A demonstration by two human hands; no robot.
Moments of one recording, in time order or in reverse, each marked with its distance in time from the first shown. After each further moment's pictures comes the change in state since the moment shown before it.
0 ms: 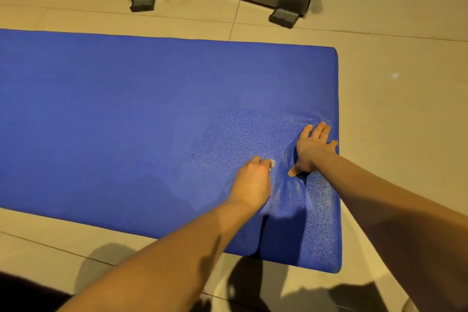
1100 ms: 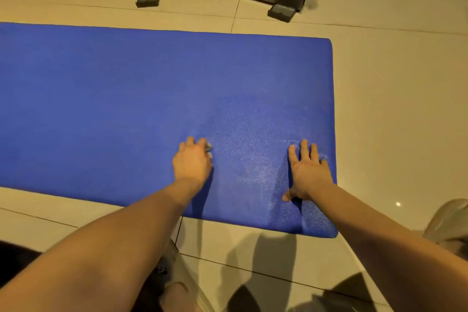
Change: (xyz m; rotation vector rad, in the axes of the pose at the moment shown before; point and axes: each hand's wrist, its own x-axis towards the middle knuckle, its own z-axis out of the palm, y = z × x) left_hand -0.045 -0.120 -0.050 0.190 0.200 -0.294; right_hand -0.089 -0.012 0.086 -0.045 0.124 -0.154
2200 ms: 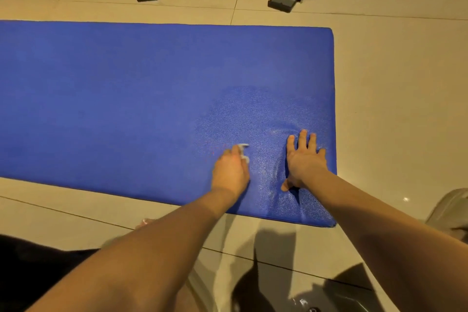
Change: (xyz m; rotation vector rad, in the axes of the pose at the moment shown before) left_hand -0.054 0.073 0.030 -0.284 -0.105 0.081; right_hand 0.007 -0.006 -0.002 -0.012 -0.044 0.027
